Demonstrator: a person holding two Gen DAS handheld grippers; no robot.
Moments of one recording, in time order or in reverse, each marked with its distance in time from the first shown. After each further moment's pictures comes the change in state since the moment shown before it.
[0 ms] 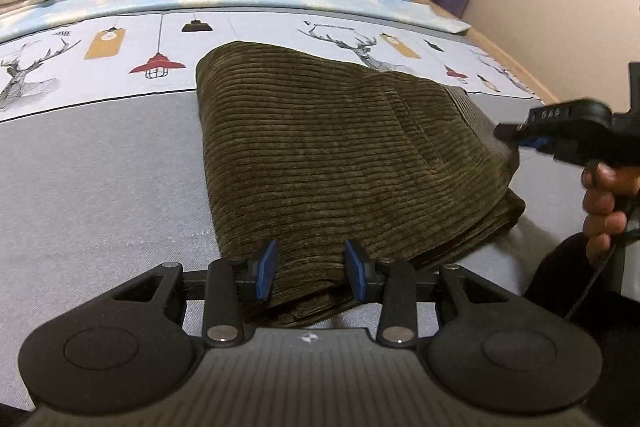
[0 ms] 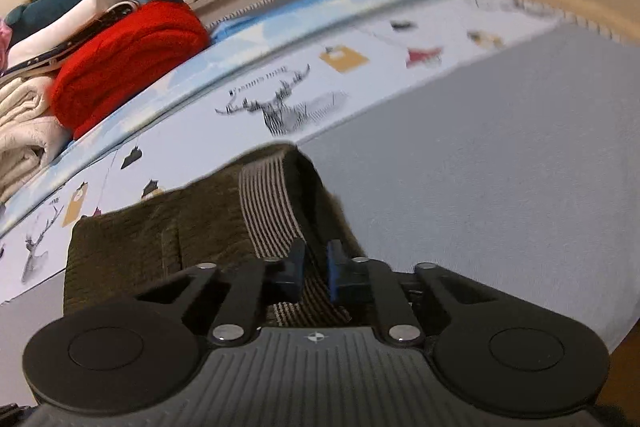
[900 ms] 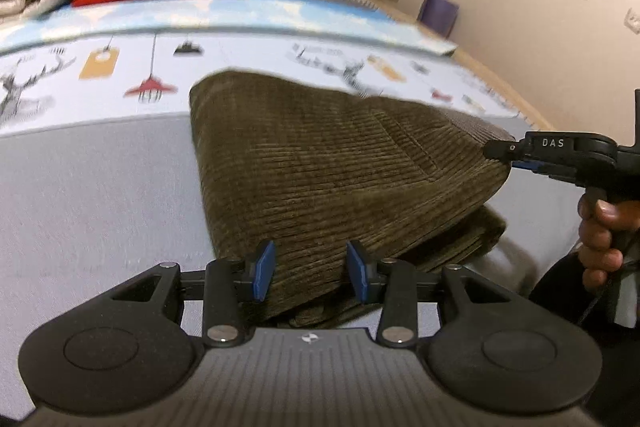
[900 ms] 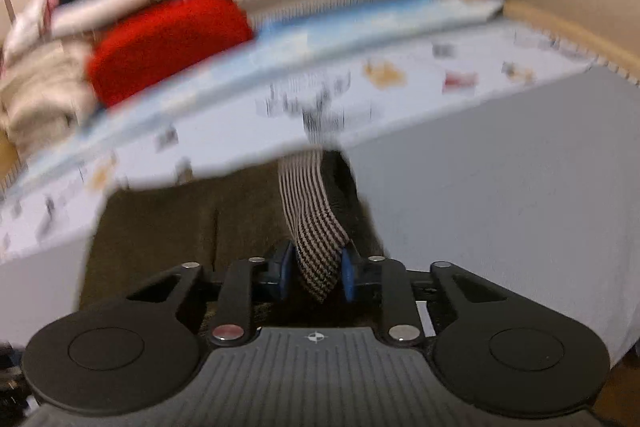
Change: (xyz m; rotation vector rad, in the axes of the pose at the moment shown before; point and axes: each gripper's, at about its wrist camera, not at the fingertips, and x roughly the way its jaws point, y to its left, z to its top) left arm -0.015 0.001 0.005 0.003 -0.076 -0.050; right arm -0.028 0.007 -0.008 -0.123 -0.047 0.081
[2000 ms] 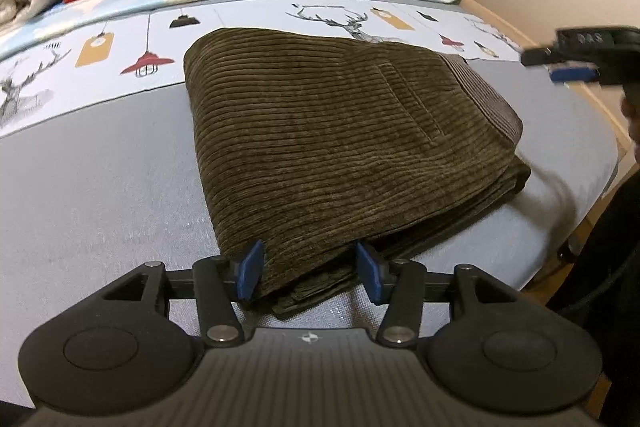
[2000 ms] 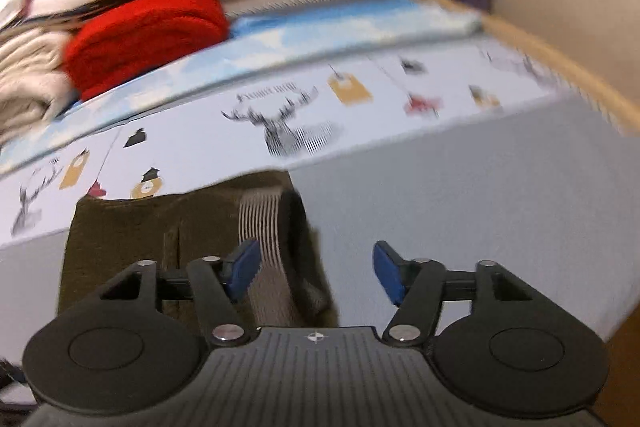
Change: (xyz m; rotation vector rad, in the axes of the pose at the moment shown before) left arm 0.023 -0.014 -0.012 0.100 0.138 0.084; right arm 0.000 -0.016 0.050 -0.121 0.071 -0.095
